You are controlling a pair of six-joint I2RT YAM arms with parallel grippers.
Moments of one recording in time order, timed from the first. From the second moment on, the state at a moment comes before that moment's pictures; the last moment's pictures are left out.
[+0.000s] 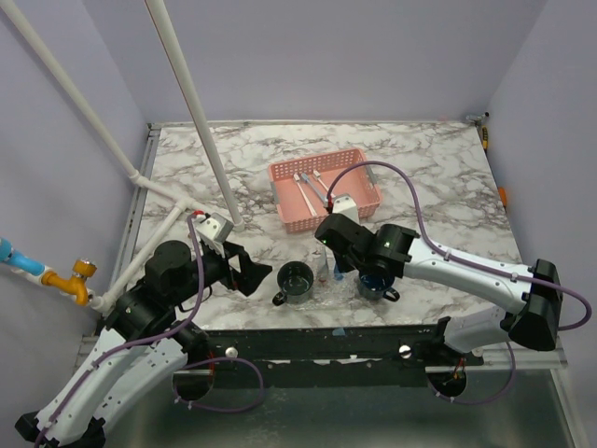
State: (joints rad) left arm -0.66 0.43 0.71 -0.56 0.19 -0.28; right arm 1.09 1.37 1.18 -0.85 0.47 0.59
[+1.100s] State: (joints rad) left arm -0.66 0.44 0.71 -0.56 0.19 -0.28; right arm 1.07 1.37 1.12 -0.78 0.45 0.59
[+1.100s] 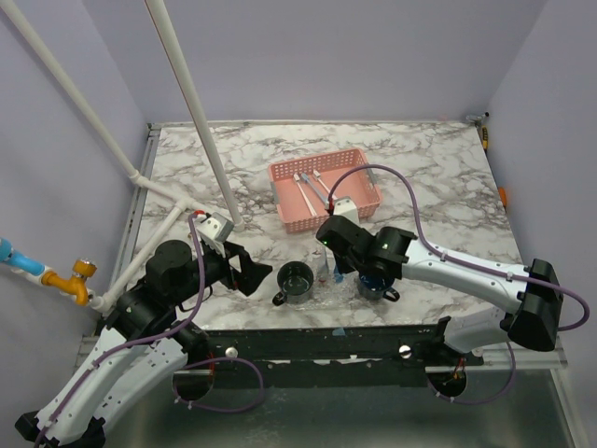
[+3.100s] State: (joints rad) left arm -0.66 0.45 0.71 -0.56 0.12 -0.25; right arm 0.63 2.19 1.90 -0.68 0.12 0.23
